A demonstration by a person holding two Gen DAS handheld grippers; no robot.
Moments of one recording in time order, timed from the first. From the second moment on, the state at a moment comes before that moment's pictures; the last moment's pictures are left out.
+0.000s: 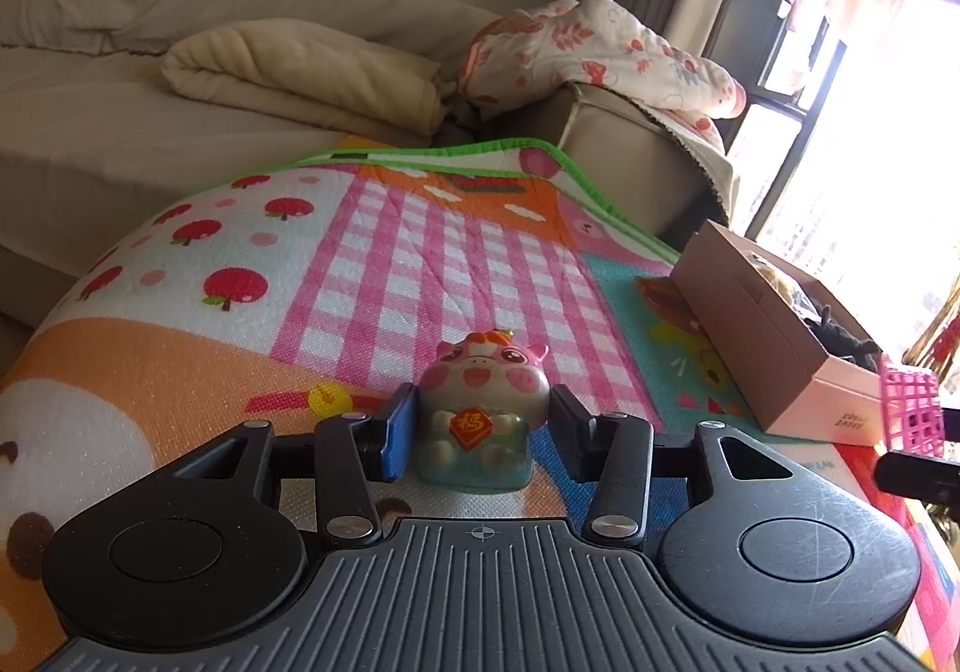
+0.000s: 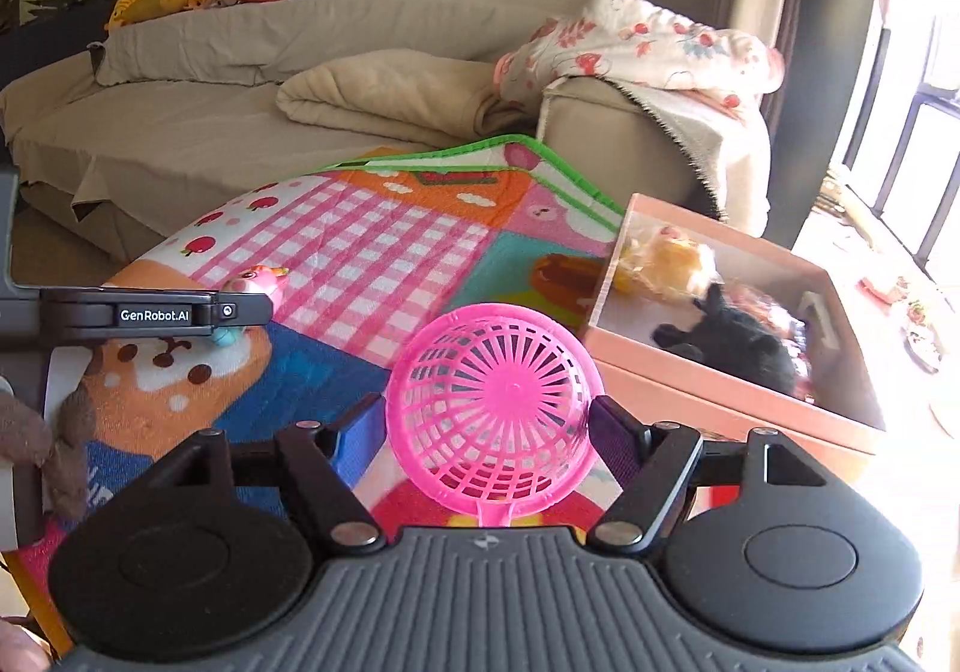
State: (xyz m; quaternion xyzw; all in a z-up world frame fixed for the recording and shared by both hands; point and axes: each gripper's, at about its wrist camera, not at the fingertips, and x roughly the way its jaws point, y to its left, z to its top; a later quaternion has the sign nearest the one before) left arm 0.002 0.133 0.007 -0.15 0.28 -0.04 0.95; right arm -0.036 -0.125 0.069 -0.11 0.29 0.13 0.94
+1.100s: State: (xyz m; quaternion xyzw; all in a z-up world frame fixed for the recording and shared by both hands) left arm 0.073 -0.086 0.069 0.01 0.24 -0.19 0.95; right arm -0.053 -0.267 0.045 0.07 0.25 0.05 0.96
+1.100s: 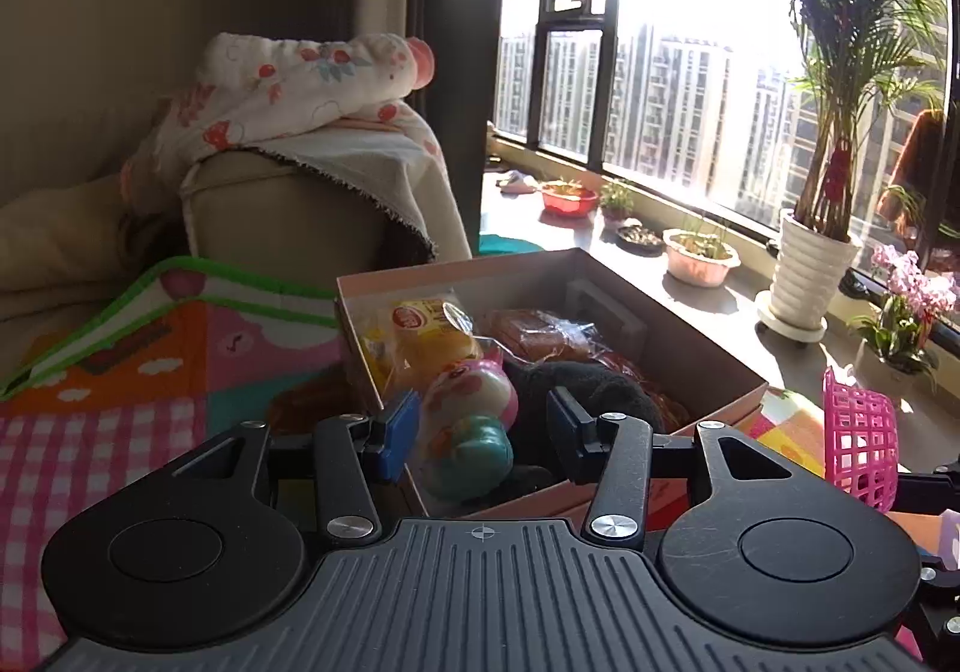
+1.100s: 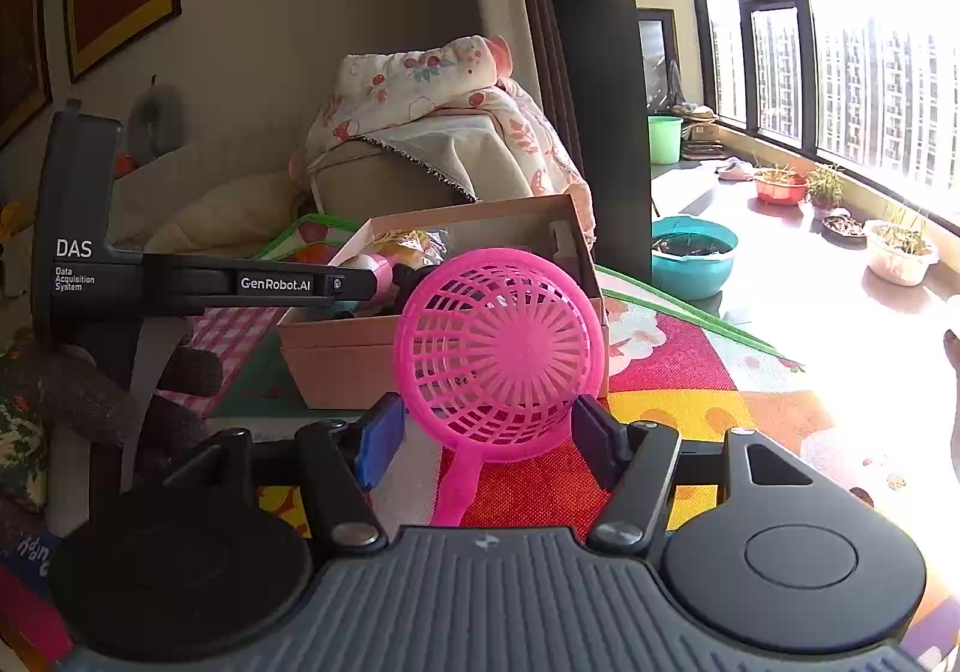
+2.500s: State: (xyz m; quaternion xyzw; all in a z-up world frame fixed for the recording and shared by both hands) left arm 0.052 -0.006 0.062 -0.10 0.27 -0.21 0.93; right arm 0.094 -0.267 0.082 -0.04 0.32 0.03 0.95
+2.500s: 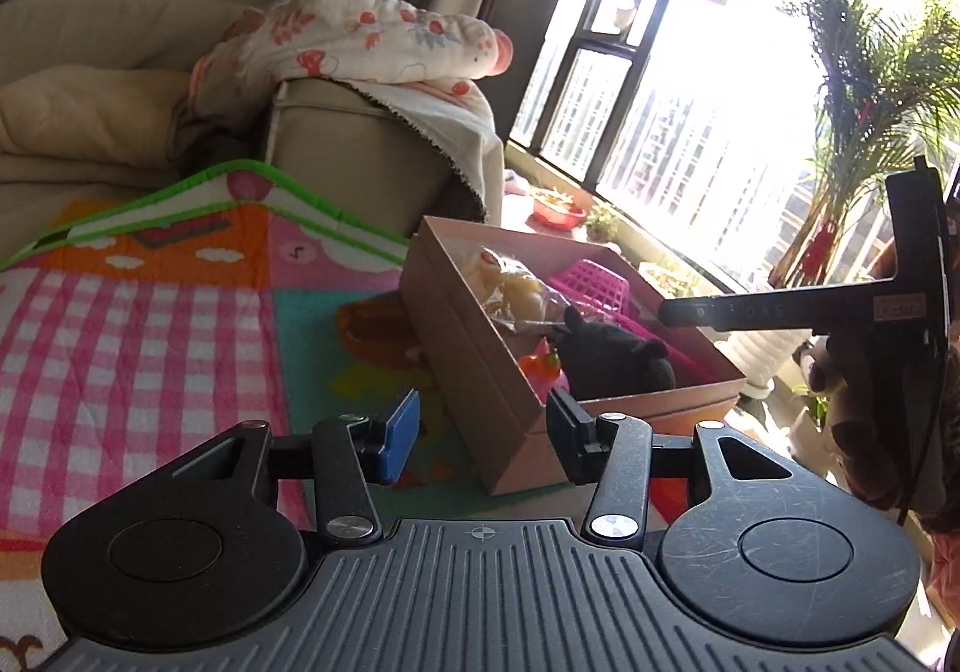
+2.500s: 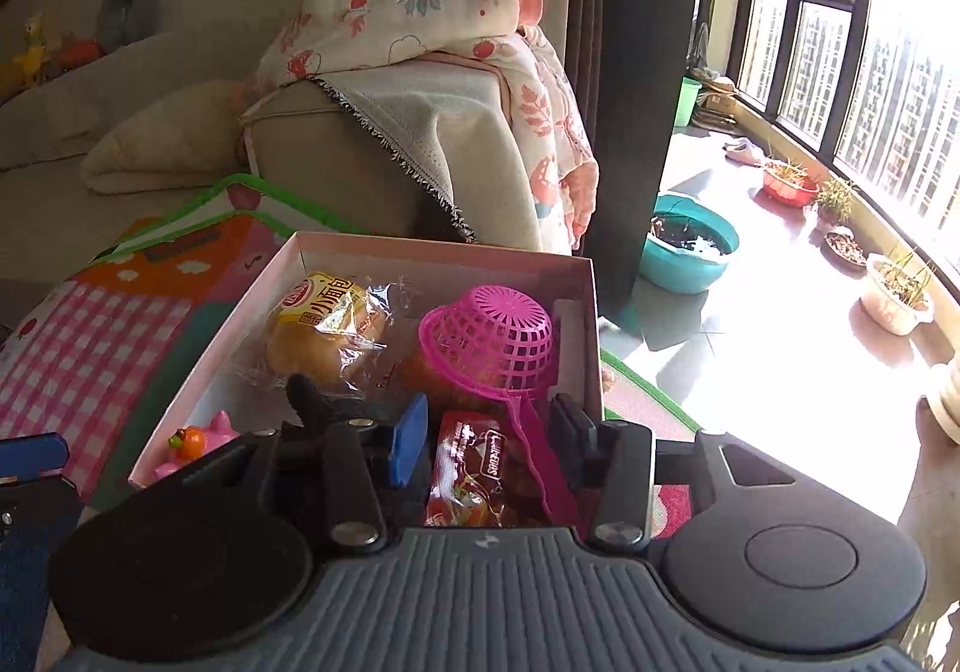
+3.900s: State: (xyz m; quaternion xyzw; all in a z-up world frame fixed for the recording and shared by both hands) left arm 0.037 0.051 0.048 -0.01 0.26 -0.08 0.96; right arm 0.037 -0.159 0.026 -0.04 0.35 0.05 0.94
